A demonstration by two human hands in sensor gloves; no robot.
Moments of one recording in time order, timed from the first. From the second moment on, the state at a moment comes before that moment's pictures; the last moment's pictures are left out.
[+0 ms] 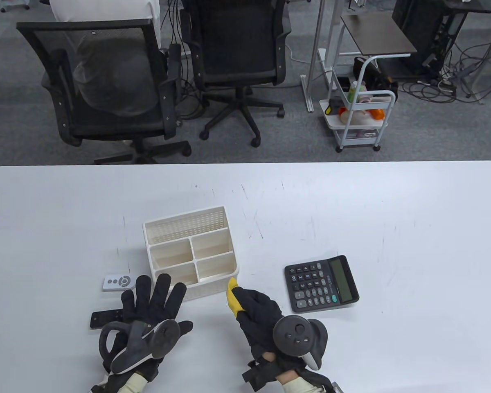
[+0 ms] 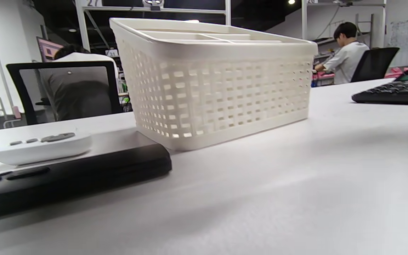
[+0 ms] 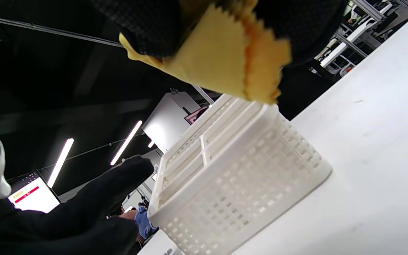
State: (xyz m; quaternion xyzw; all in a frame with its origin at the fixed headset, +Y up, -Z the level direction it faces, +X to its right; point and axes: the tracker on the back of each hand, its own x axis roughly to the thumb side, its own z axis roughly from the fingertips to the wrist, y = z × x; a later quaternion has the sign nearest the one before) left_hand -0.229 -0.725 -0.251 0.03 -0.11 -0.04 0.99; right_hand 0.045 -0.718 -0.250 0.17 -0.13 0.87 0.45
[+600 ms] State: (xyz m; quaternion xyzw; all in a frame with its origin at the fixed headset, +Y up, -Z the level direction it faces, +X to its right) left_hand -0.287 -0.692 -0.293 0.02 -0.01 -0.02 1.00; right_hand 0.046 -0.717 -0.248 0.18 -0.14 0.87 0.45
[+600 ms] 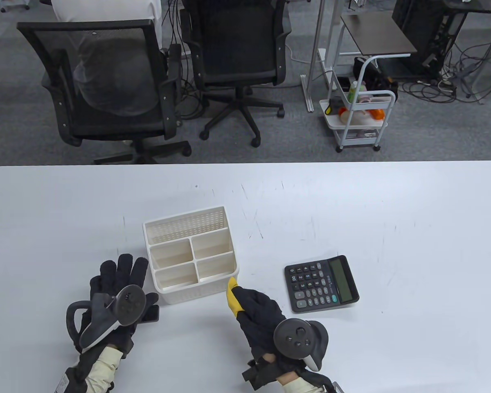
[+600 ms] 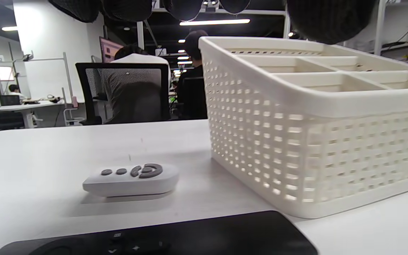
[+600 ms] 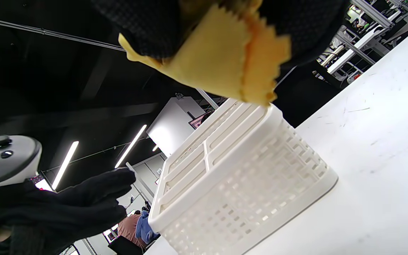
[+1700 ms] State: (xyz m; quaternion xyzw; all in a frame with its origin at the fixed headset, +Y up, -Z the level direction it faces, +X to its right) left_hand -0.306 -0.752 -0.365 -0.16 0.05 -0.23 0.96; right_hand 0.052 -0.715 -0.253 0.17 -0.13 0.88 0.43
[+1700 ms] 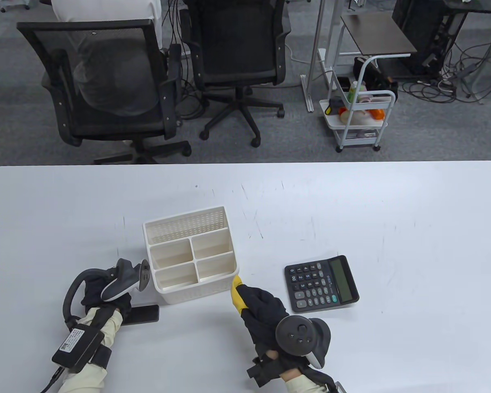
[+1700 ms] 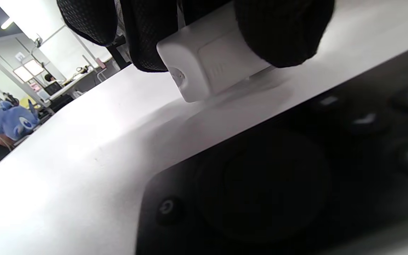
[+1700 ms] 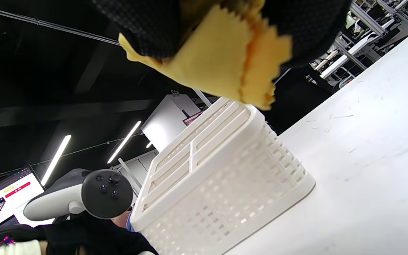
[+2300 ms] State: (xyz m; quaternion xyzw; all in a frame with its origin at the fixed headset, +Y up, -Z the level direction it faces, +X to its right) left_hand -0.279 -0.639 -0.293 0.09 0.01 -0.08 0.99; right_hand 0.066 -0.718 -0.262 0.14 -0.14 0.87 0.45
